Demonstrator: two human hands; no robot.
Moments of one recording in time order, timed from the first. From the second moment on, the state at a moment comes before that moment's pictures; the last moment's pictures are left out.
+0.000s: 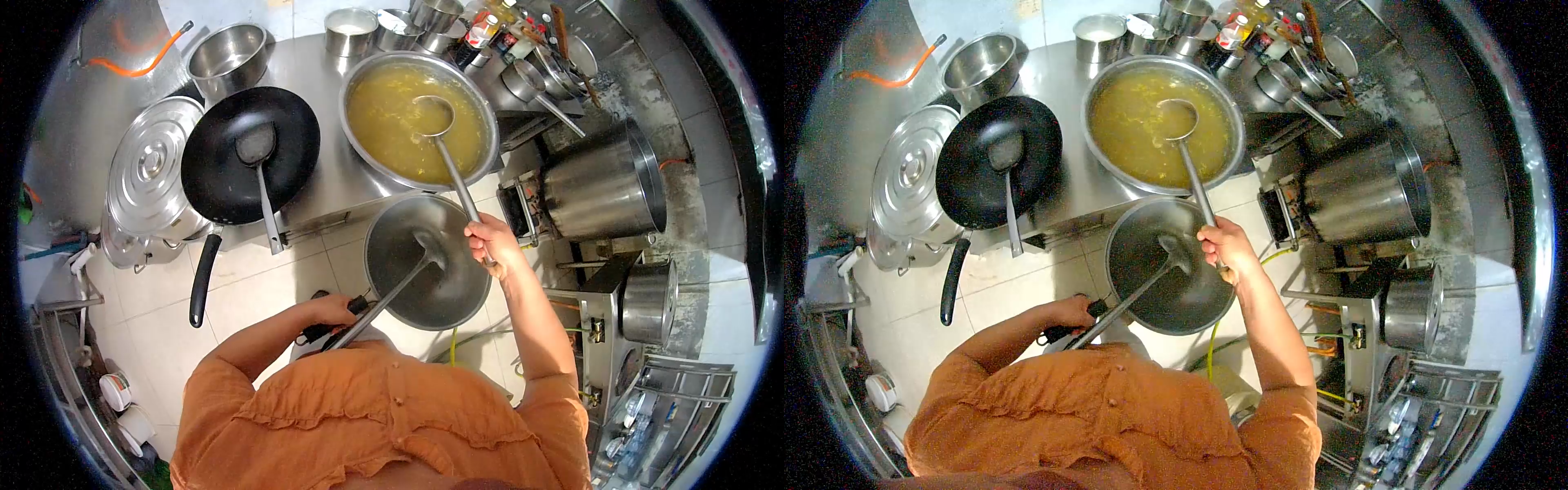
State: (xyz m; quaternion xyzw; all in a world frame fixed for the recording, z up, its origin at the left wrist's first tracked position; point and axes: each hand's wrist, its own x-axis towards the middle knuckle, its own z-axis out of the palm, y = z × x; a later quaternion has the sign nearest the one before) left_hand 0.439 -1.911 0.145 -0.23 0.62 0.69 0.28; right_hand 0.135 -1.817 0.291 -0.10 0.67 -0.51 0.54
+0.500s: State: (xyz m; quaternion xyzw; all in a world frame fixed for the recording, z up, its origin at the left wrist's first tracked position) left_hand 0.412 -1.920 0.126 -0.22 0.67 0.66 0.26; right_hand 0.189 -1.697 0.351 0.03 0.51 -0.68 0.52
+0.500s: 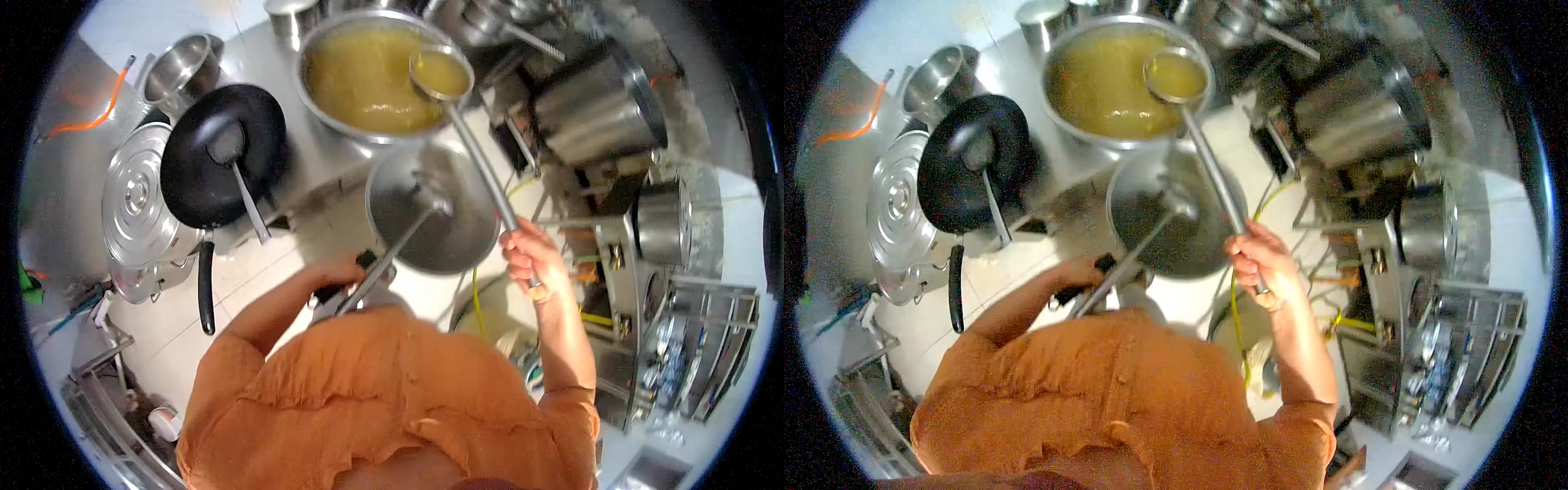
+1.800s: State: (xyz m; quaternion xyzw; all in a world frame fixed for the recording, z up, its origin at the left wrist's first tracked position) left_hand 0.359 -1.930 0.155 -0.08 0.67 0.69 0.27; right_hand 0.309 -1.551 0.301 -0.12 0.95 -0.26 0.14
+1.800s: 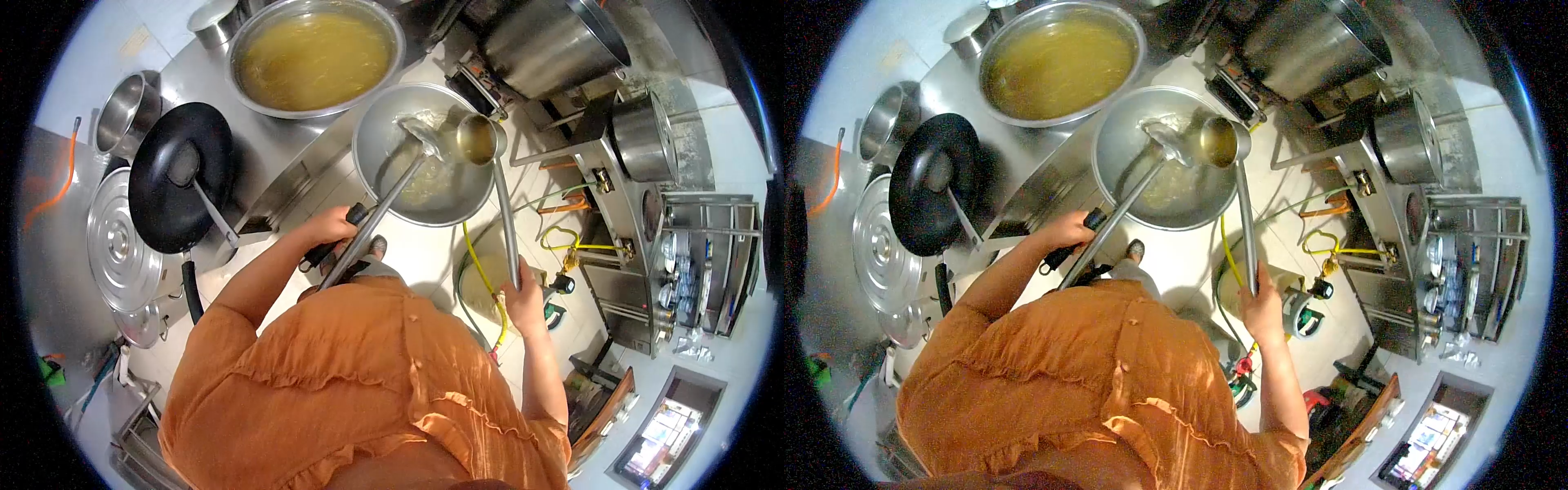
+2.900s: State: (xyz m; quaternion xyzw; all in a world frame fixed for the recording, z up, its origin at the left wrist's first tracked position) left_hand 0.365 -1.936 0.152 -0.20 0.70 0.62 0.30; right_hand 0.115 -1.803 0.251 -0.39 0.84 -0.29 0.26
